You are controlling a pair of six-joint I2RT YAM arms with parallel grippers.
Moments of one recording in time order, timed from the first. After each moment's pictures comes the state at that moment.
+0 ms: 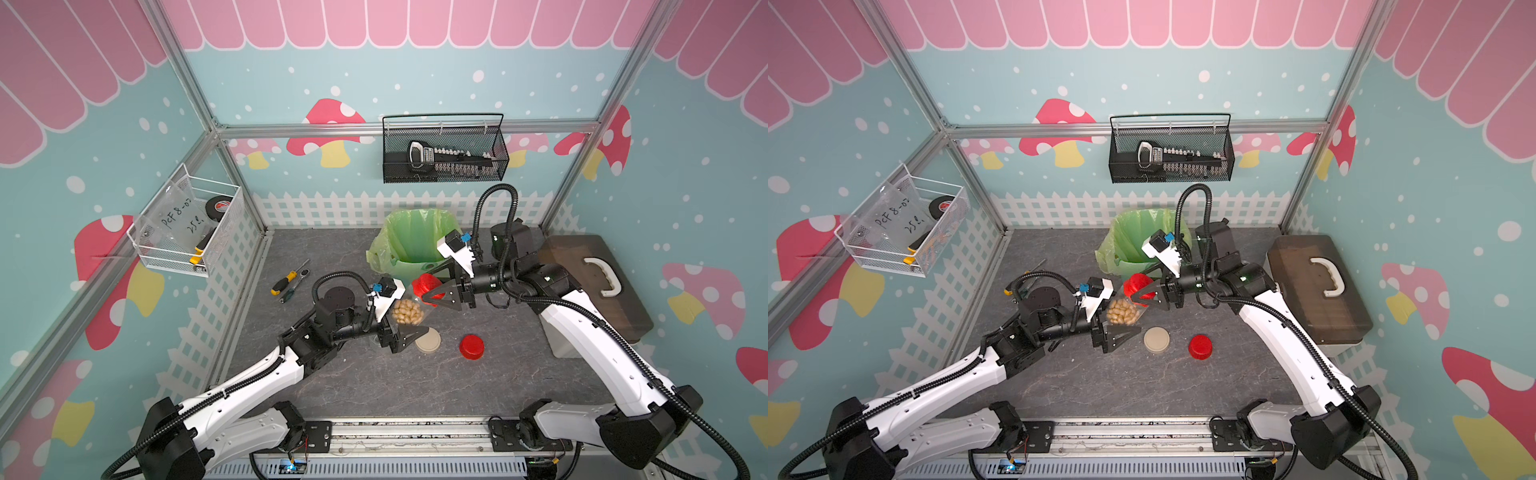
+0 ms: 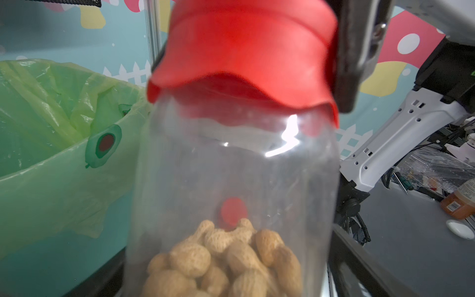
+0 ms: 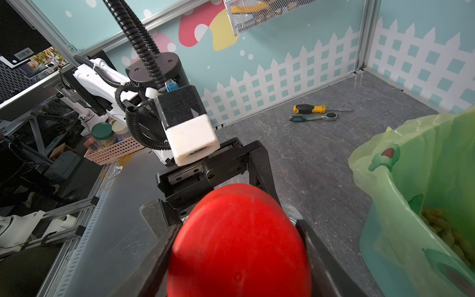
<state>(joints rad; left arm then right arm) -0.75 1.06 0.74 0.14 0.53 -0.10 0.48 1.28 1.39 -0.69 -0.98 -0.18</state>
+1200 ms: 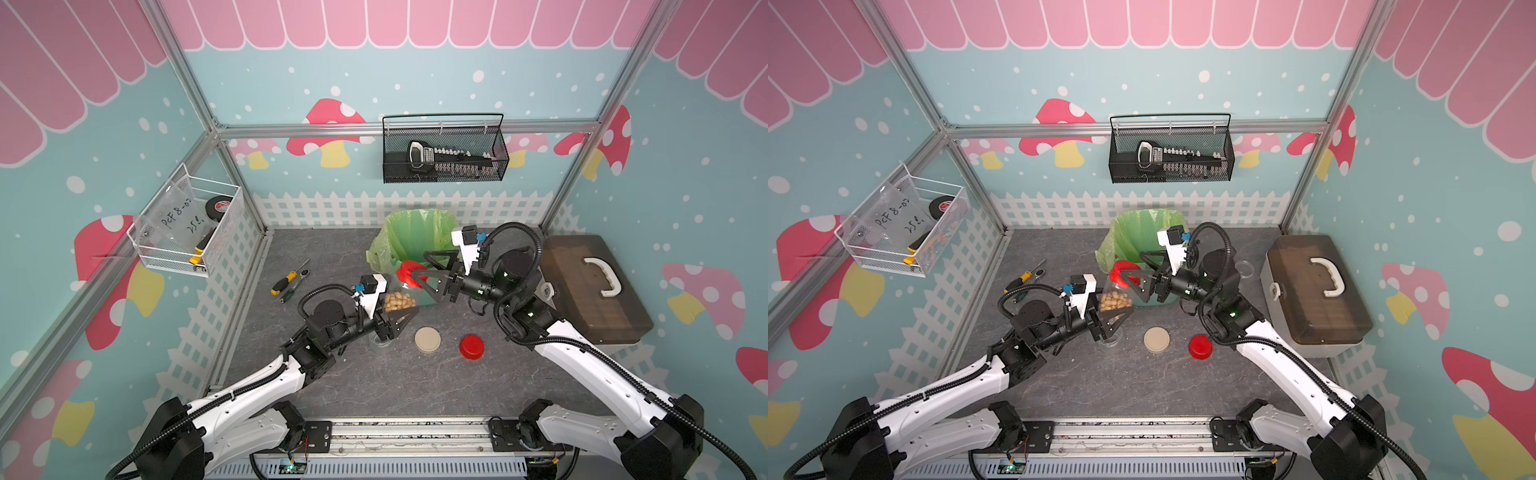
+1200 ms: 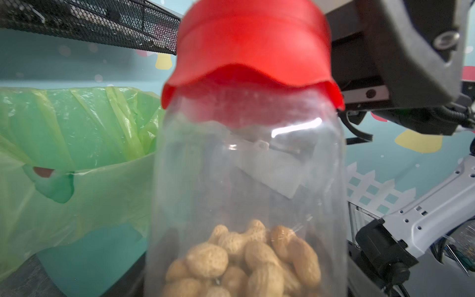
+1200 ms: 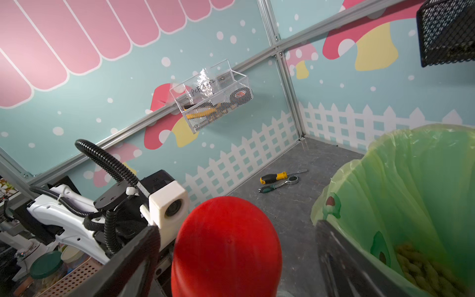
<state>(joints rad) -0.73 1.03 0.57 0.50 0.33 -0.24 0.60 1.13 0.96 0.25 -0.54 0.47</state>
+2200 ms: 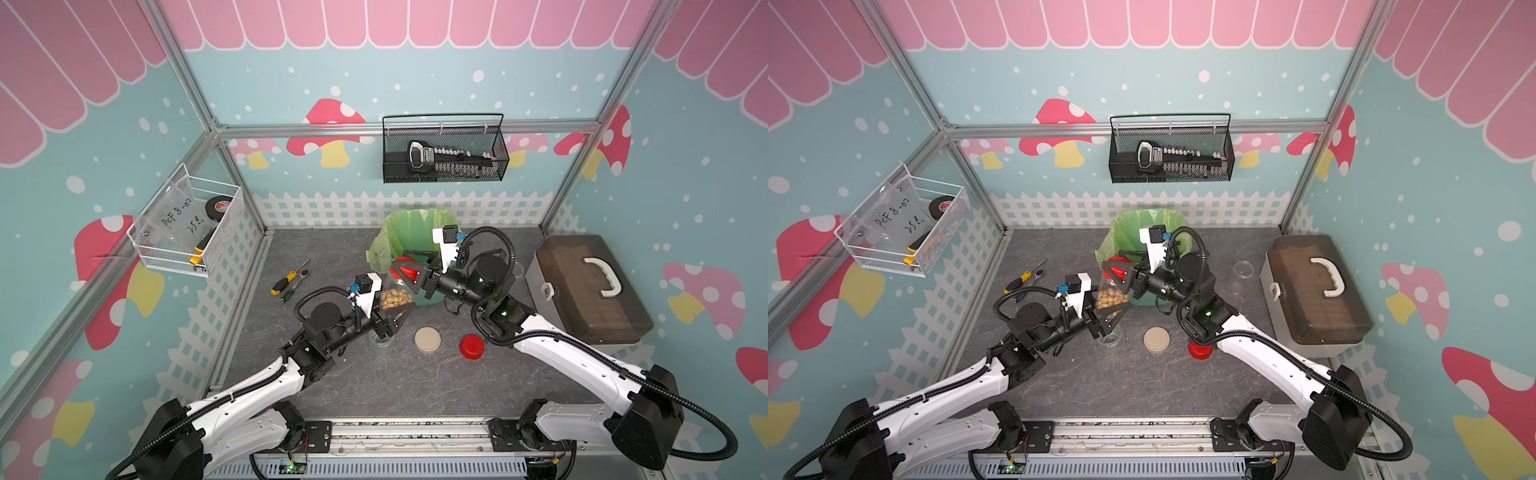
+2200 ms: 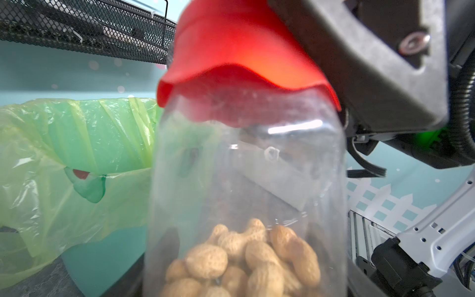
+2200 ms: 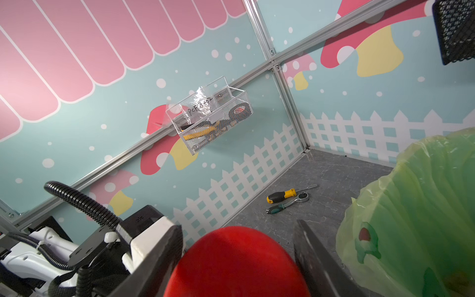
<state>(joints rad) -0.73 1.02 0.55 0.54 0.27 -0.25 0.73 1.26 1.02 0.35 -0.38 0.52</state>
